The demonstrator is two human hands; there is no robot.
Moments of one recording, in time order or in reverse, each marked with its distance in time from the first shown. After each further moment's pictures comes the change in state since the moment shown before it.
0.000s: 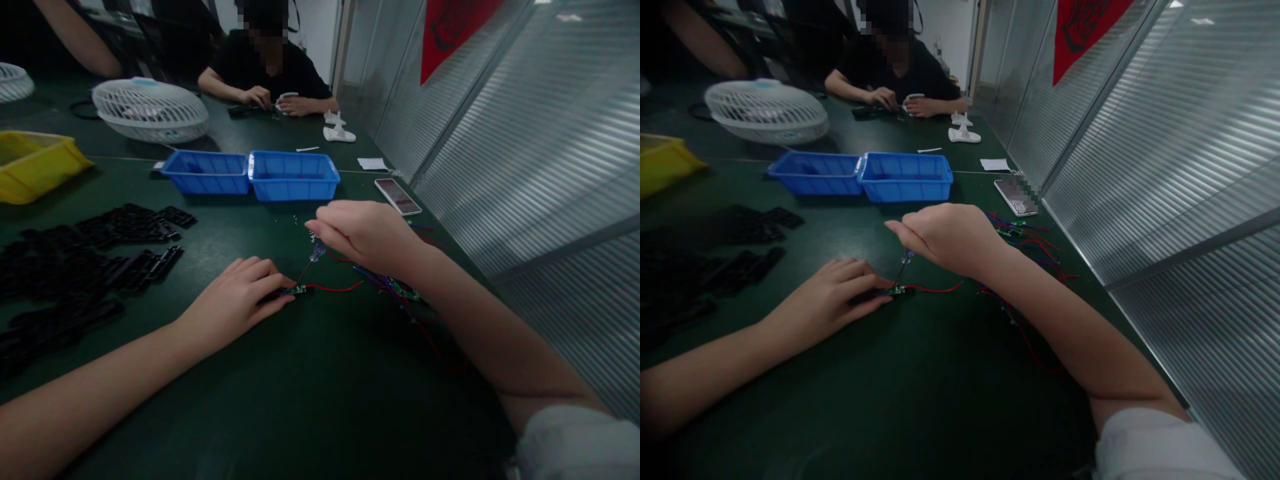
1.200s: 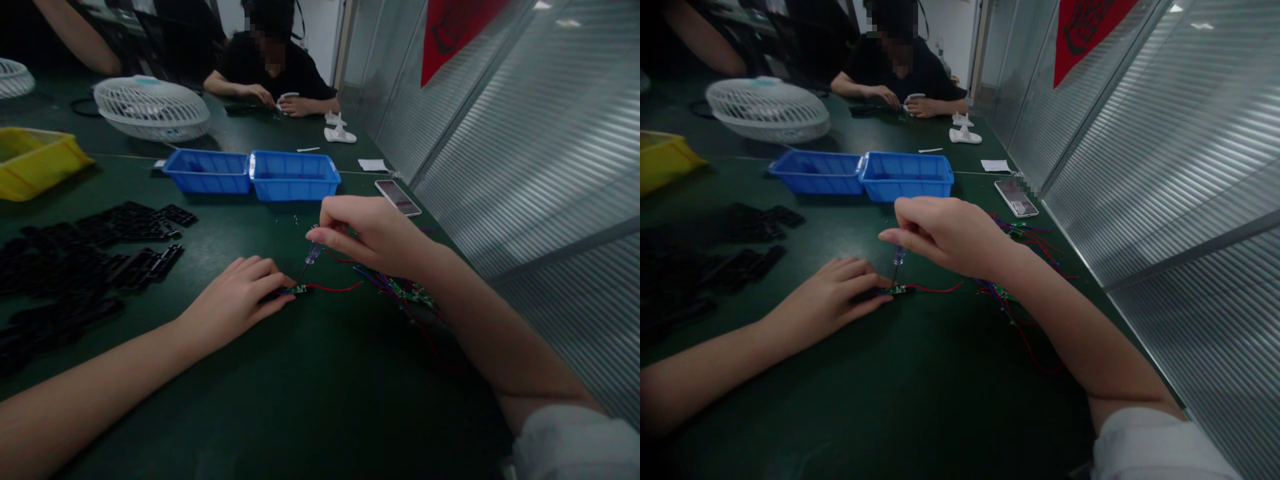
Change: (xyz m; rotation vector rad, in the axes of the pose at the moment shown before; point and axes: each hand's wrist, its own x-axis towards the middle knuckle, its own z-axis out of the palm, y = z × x) left_hand 0.001 0.000 0.000 0.005 0.015 0.014; right_hand 0.000 0.003 -0.010 0.226 0.001 -0.096
